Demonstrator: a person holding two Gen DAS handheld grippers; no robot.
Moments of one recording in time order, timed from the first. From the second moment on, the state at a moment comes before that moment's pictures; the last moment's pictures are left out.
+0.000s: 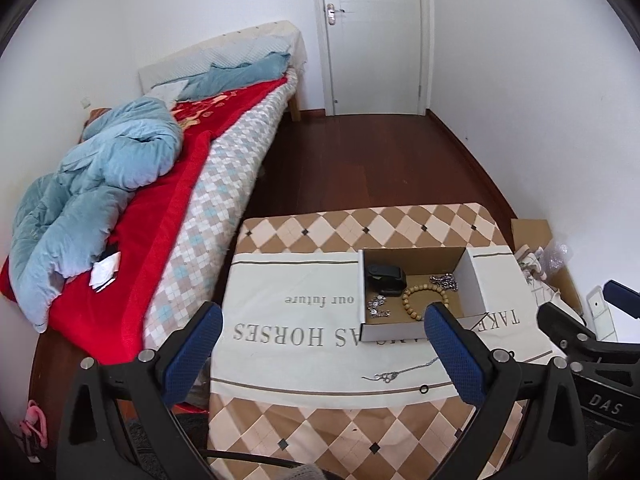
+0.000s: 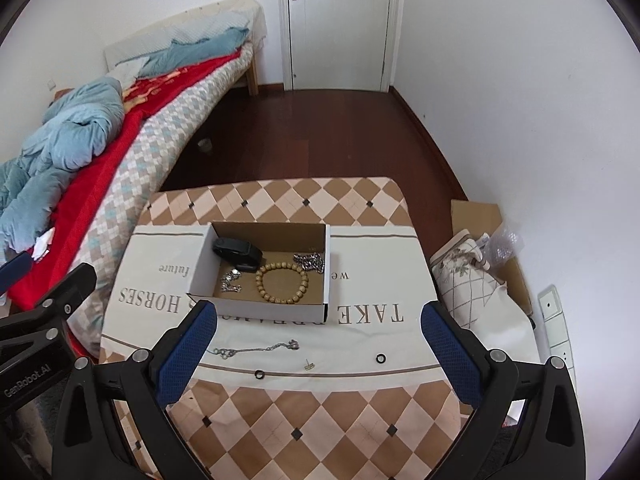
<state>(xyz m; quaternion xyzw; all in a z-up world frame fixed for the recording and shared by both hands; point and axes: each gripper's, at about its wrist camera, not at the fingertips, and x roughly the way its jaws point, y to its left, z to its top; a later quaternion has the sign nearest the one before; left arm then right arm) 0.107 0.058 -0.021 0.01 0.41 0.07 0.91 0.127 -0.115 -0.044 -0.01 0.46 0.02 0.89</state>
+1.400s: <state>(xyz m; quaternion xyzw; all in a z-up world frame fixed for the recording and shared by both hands) 0.134 0.065 -0.194 0.04 0.55 0.10 0.83 0.138 -0.120 -0.259 0.01 0.57 0.03 0.82</state>
